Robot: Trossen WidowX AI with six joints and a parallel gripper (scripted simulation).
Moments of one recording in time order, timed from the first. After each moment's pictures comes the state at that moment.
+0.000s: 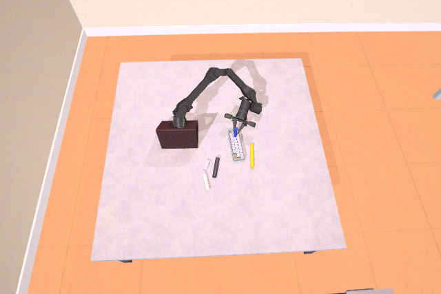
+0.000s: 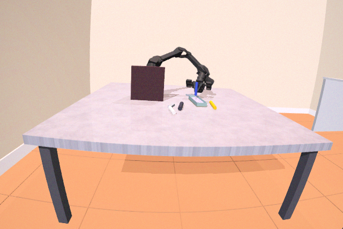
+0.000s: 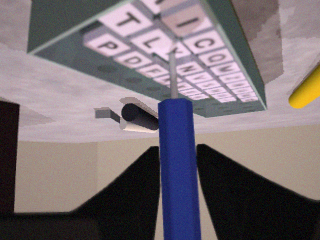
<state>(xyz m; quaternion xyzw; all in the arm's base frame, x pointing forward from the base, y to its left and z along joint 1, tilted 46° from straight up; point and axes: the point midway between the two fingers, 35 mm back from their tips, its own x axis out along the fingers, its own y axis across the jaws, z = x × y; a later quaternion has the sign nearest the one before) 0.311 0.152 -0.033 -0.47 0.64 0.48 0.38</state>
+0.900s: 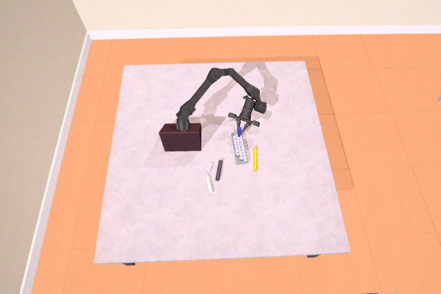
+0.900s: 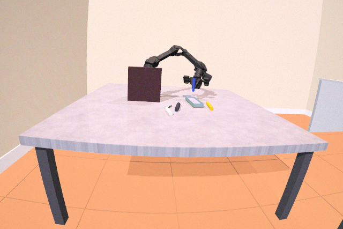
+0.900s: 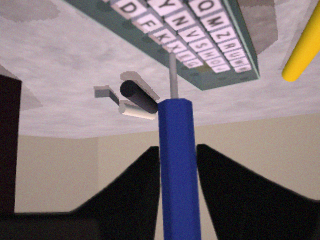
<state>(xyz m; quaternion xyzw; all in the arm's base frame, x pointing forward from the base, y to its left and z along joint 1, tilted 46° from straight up) 0.317 0.127 -0.008 -0.46 0.64 0.48 0.39</state>
